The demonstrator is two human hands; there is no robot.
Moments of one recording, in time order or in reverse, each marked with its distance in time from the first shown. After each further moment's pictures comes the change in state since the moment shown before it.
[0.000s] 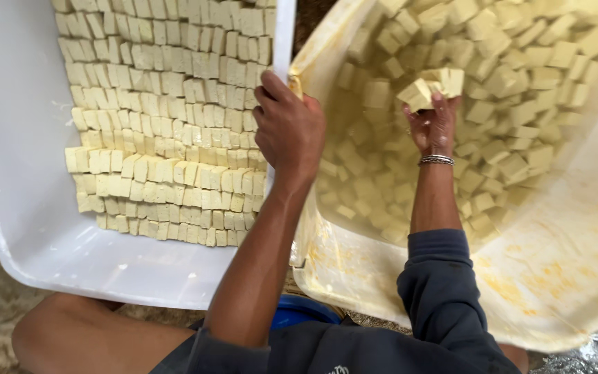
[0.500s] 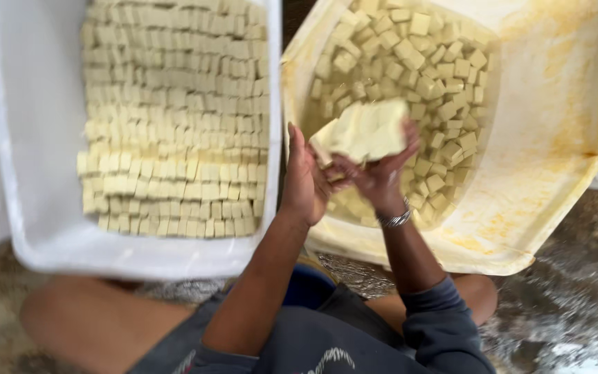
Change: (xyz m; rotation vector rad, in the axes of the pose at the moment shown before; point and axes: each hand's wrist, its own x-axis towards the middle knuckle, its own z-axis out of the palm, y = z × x) left_hand -0.159 -0.066 -0.050 -2.045 -0.978 -0.371; right_hand -0.262 -0.033 0.175 -1.330 -0.280 -1.153
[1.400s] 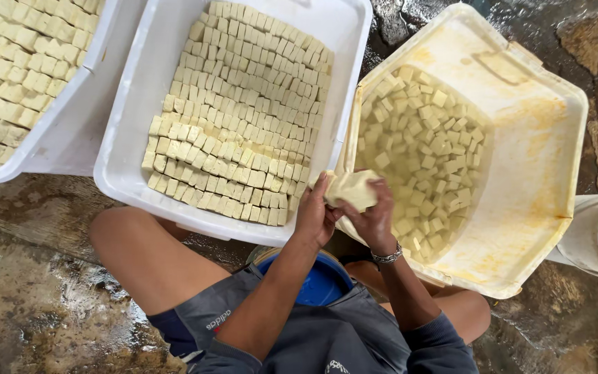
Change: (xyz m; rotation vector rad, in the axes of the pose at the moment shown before) left_hand -0.143 0.044 -0.043 -0.179 0.142 0.136; right_hand -0.048 -0.165 0.038 0.063 -0.338 0.040
